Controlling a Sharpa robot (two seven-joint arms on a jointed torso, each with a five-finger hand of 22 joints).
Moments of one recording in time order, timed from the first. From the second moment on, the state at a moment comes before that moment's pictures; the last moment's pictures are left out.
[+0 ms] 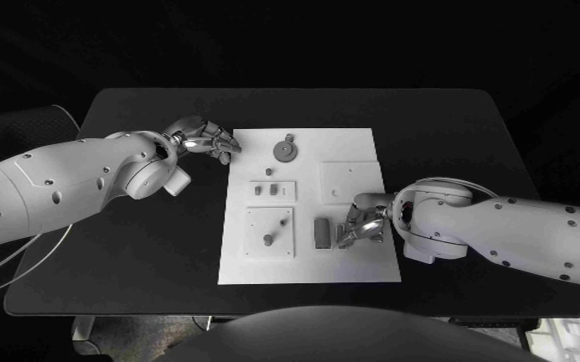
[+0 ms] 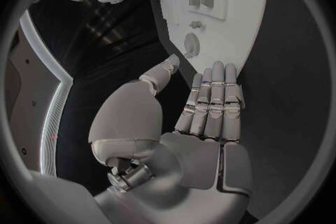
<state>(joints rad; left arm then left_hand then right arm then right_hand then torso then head) 1.25 -0.84 -0.23 1.28 -0.53 -0.14 0.11 1.09 -0.15 0.50 -0.20 0.05 0.84 0.19 0.29 0.47 1.08 0.16 0.08 0.17 0.99 0.09 0.40 0.70 0.04 0.95 -0.01 0.08 1.12 1.14 -0.86 -0.24 1.69 -1.09 0.01 -0.46 0.94 -0.22 0.66 -0.06 0.19 1.04 0.09 0.39 0.50 1.05 -0.02 1.25 0.96 1.05 -0.08 1.58 0.85 0.25 0.98 0.03 0.99 1.31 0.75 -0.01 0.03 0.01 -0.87</state>
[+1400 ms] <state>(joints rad) 1.25 -0.84 -0.23 1.28 -0.53 -0.14 0.11 1.09 -0.15 0.50 -0.20 0.05 0.84 0.19 0.29 0.47 1.08 0.16 0.08 0.17 0.99 0.09 0.40 0.70 0.04 0.95 -0.01 0.08 1.12 1.14 -0.86 -0.24 1.68 -1.12 0.00 -0.44 0.95 -0.16 0.66 -0.15 0.19 1.04 0.08 0.40 0.49 1.06 -0.02 1.25 0.96 1.06 -0.07 1.59 0.84 0.25 0.98 0.03 0.99 1.31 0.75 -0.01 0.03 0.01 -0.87</state>
